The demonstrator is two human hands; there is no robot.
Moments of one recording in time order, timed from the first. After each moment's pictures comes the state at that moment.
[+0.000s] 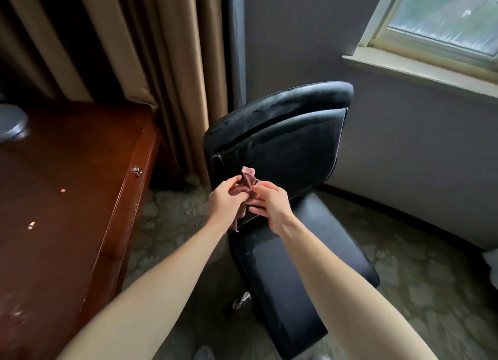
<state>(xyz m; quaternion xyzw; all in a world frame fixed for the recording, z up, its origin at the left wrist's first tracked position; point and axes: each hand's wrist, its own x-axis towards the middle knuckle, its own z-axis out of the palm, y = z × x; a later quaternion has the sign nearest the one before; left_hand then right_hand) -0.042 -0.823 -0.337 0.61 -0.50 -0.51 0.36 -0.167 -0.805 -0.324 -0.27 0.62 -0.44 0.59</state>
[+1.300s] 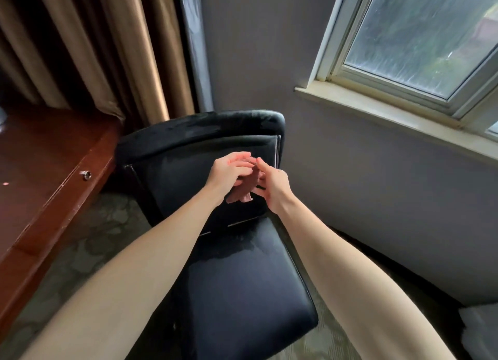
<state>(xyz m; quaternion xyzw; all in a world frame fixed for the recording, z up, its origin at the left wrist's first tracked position) -0.291 -0.856 -0.253 0.54 -0.47 -0.56 0.41 -0.424 -0.847 -0.265 -0.33 0.57 -0.46 0.60</state>
